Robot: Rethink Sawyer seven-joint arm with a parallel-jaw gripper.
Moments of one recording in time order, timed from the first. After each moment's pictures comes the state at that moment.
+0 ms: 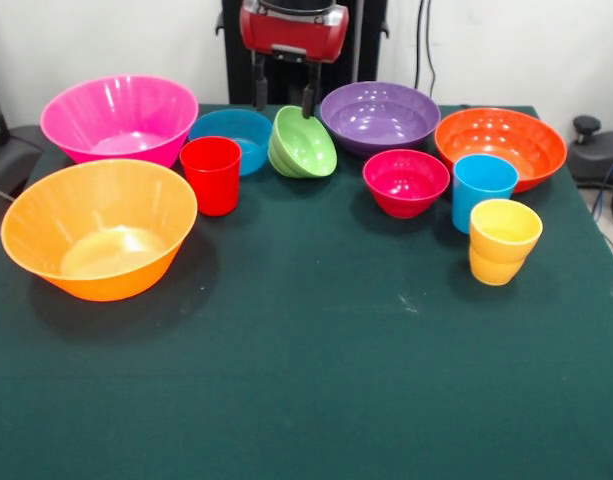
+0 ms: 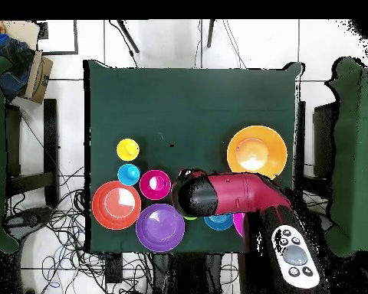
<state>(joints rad) -0.49 -0.86 0.24 1.92 -0.44 0.50 2.05</state>
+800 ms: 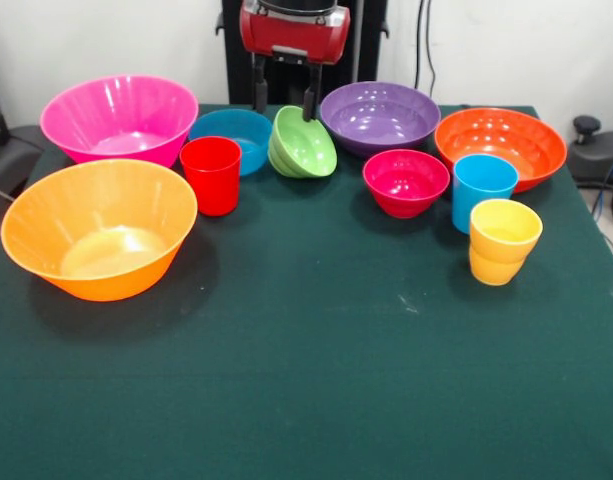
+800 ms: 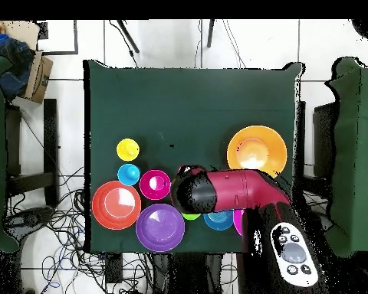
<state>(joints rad) -0.47 -0.86 0.24 1.90 -0.44 0.50 2.05</state>
